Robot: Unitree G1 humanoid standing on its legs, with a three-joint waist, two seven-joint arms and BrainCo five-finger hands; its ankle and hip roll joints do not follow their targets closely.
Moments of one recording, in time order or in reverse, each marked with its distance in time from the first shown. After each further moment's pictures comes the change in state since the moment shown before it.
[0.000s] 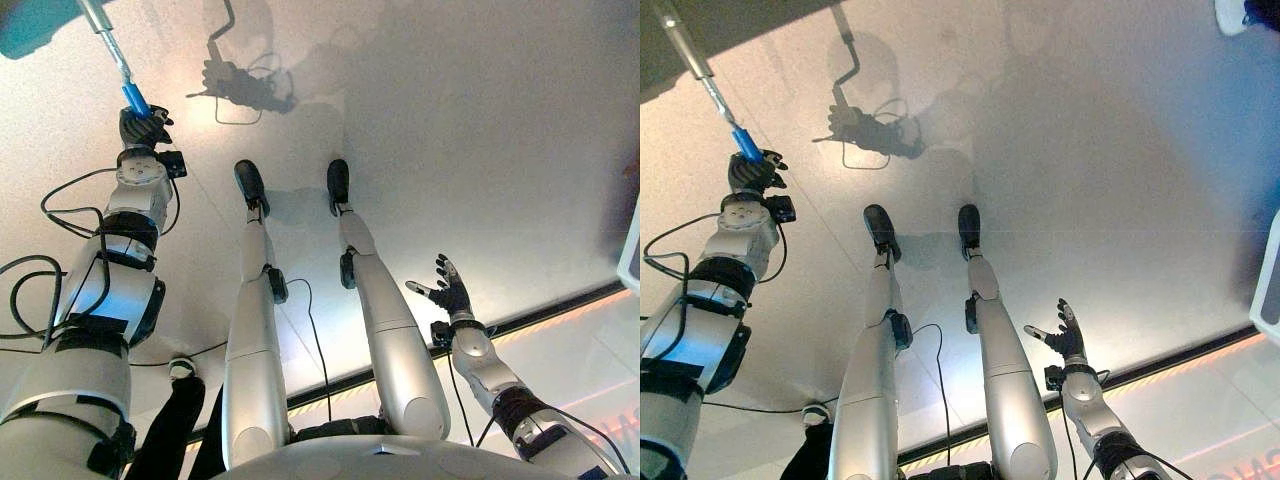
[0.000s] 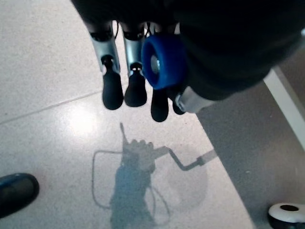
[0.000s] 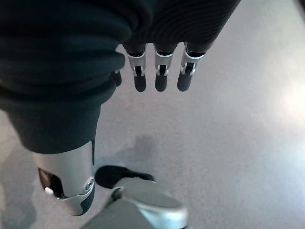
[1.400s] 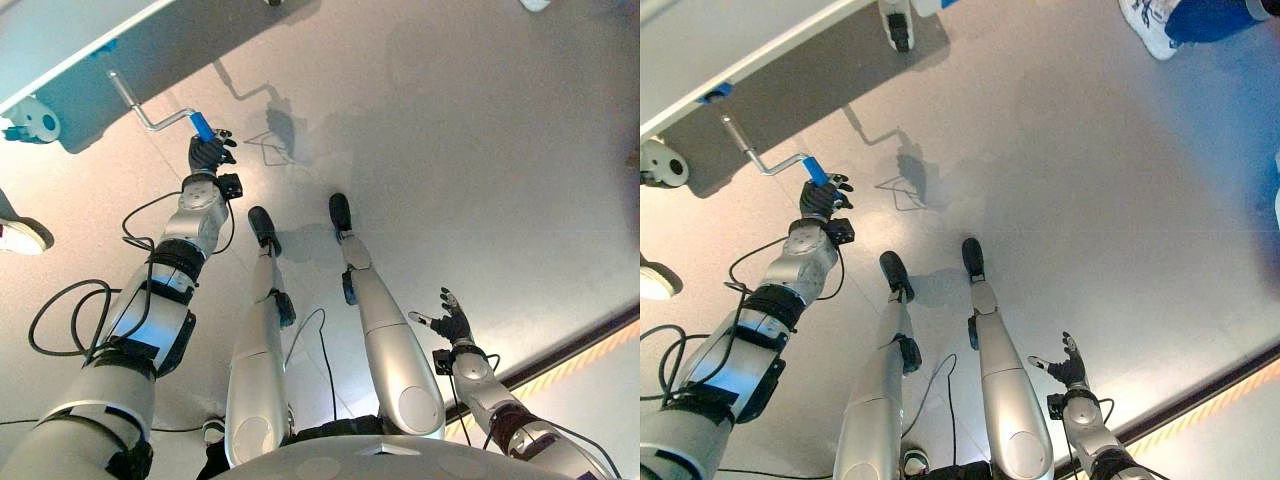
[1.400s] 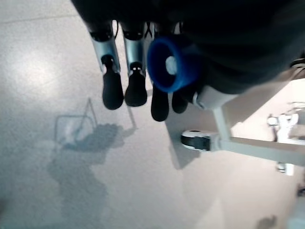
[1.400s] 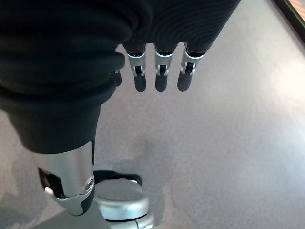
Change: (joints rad) left arm 0.189 -0.159 -0.036 -0.320 -0.155 0.012 -0.001; right arm 0.021 0.047 0.006 0.226 -0.030 0.027 0.004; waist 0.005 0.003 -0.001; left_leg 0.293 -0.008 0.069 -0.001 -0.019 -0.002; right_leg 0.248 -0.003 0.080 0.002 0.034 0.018
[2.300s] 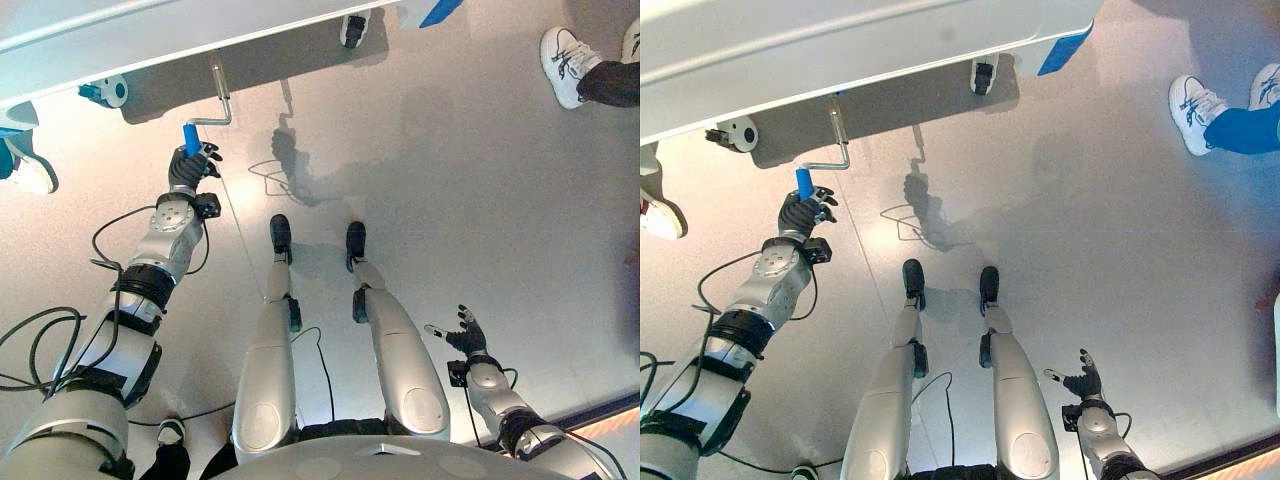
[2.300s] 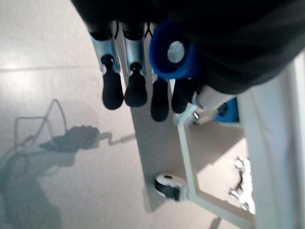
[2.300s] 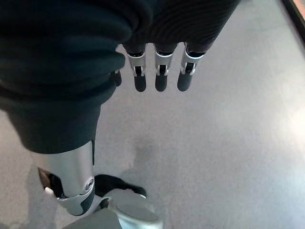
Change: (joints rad) left arm 0.130 0.155 -0.009 -0.071 -0.017 -0.038 -0.088; right arm 0.002 -0.012 -0.064 0.077 0.001 0.031 0.031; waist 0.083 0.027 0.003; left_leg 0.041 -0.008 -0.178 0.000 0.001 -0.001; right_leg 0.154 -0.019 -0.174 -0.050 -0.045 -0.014
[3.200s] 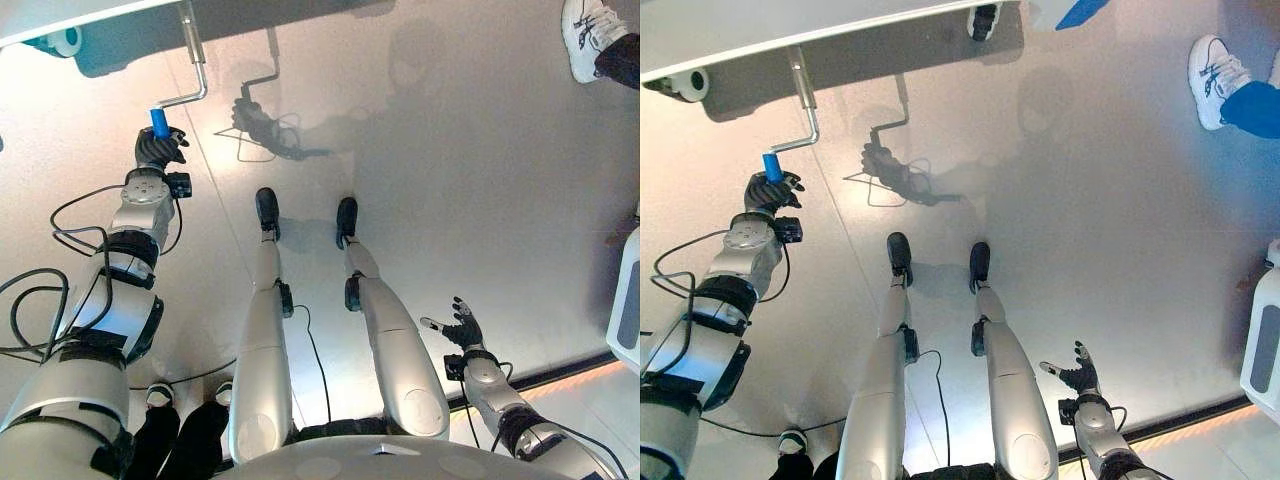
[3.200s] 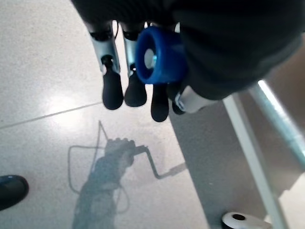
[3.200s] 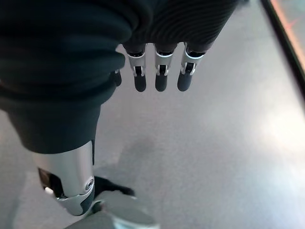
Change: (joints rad) left arm -0.253 0.011 -0.001 0.367 0.155 0.008 -0.012; right arm -0.003 -0.015 0.057 -0.105 0.061 -0.041 -0.005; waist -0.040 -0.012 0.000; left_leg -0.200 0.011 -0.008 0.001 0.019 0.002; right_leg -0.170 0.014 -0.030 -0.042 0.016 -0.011
